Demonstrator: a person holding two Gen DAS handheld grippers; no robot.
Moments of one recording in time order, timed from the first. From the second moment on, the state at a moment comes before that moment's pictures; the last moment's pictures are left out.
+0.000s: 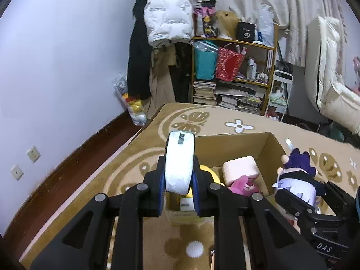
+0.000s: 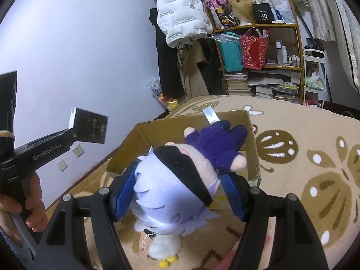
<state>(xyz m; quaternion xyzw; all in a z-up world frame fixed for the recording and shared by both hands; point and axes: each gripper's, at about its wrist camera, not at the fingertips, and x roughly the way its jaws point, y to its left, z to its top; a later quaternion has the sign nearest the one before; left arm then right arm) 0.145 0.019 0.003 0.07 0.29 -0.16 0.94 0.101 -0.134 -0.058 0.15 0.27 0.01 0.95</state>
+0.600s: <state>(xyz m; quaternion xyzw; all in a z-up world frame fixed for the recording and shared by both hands) 0.154 -0.006 -0.011 0.11 0.28 -0.15 0.94 0.133 -0.140 -0.071 0.14 0.28 0.02 0.95</state>
